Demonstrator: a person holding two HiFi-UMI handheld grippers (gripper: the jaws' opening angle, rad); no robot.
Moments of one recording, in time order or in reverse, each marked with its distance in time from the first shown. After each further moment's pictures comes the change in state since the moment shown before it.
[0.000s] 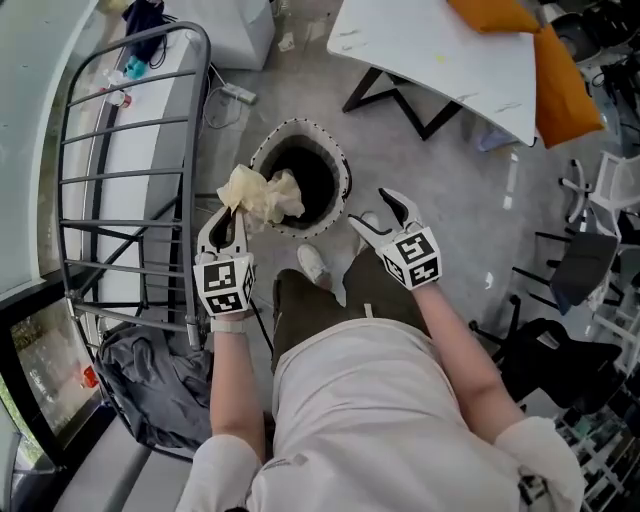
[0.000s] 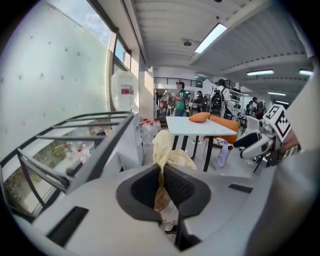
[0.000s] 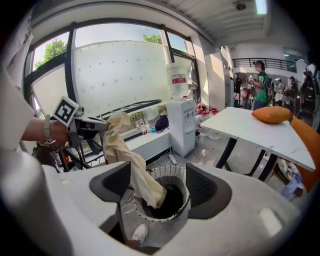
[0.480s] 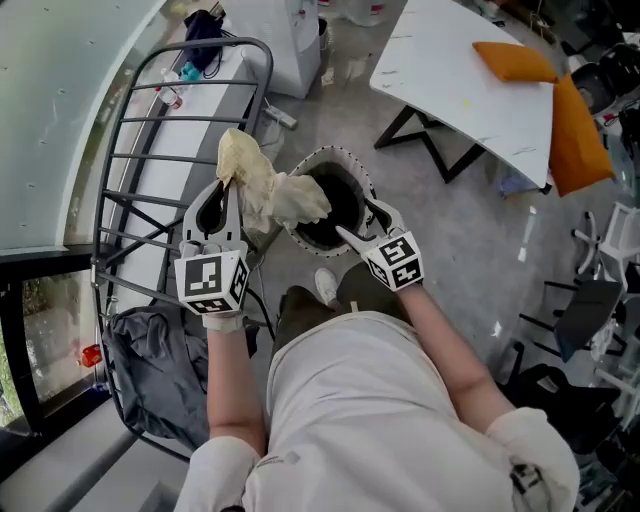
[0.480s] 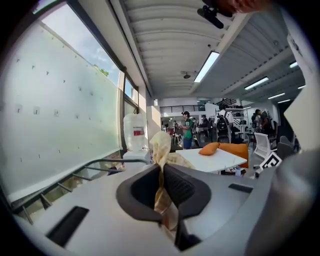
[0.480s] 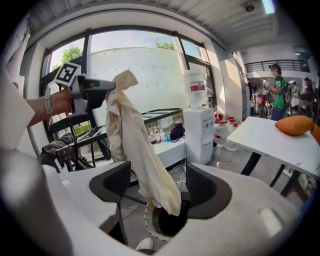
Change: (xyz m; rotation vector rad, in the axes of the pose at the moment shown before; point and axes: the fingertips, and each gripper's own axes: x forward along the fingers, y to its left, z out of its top) left arm -0.102 0.042 0.156 0.024 -0.357 0.106; right arm 0.039 0.070 0.050 -0.077 -0.087 0.139
